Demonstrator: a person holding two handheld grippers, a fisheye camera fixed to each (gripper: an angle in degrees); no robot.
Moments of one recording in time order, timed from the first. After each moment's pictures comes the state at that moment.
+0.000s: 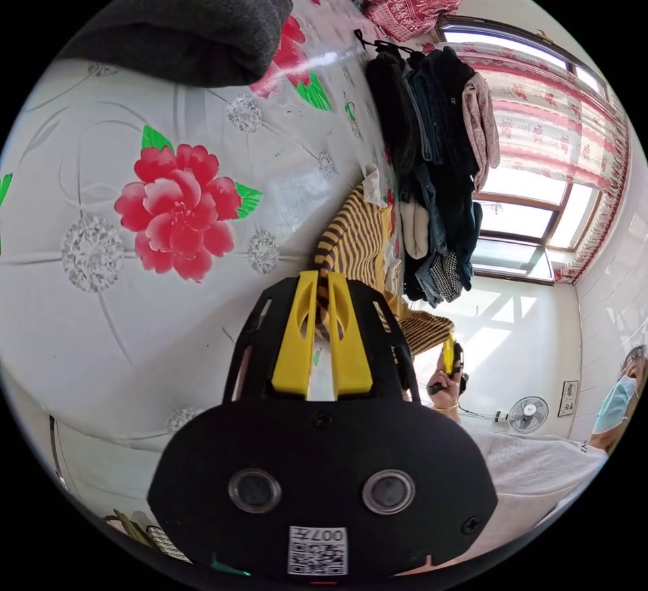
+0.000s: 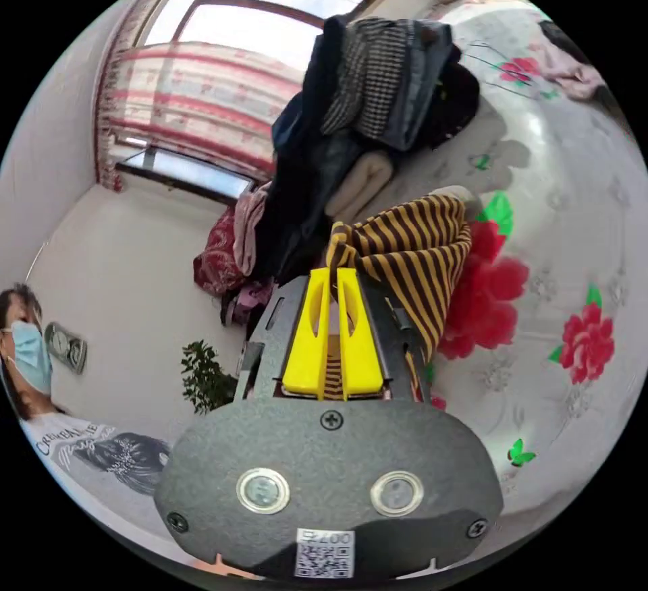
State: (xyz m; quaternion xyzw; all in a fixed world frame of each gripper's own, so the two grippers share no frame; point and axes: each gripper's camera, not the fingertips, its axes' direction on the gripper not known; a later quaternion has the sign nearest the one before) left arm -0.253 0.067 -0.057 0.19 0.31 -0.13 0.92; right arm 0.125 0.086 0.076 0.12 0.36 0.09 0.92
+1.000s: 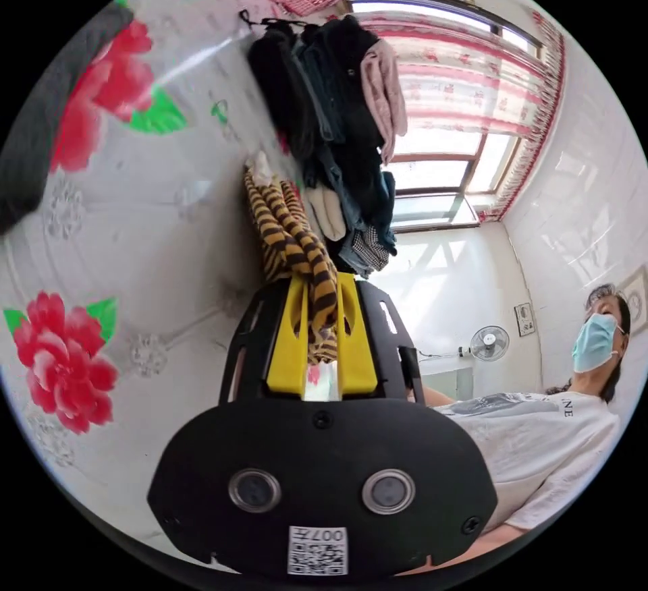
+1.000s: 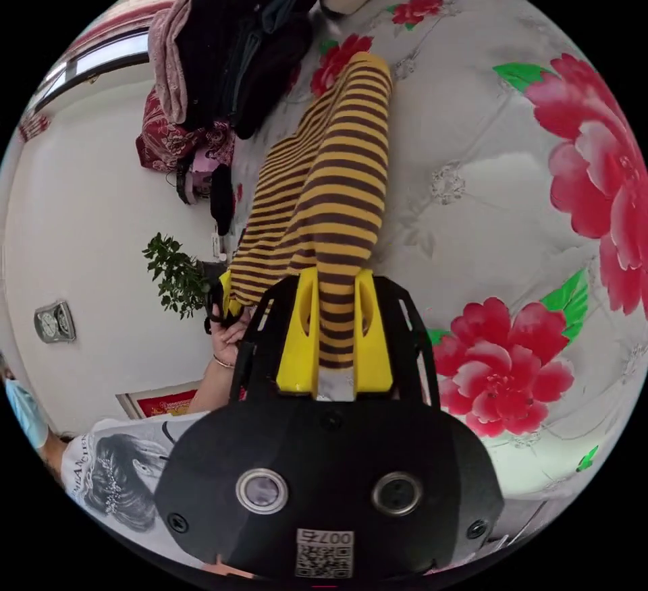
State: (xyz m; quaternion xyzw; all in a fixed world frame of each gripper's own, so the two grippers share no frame) left arm -0.233 0.055 -0.062 0.21 0.43 0.05 0.88; right arm 0.235 0.135 0.253 -0.16 0.33 0.26 0.89
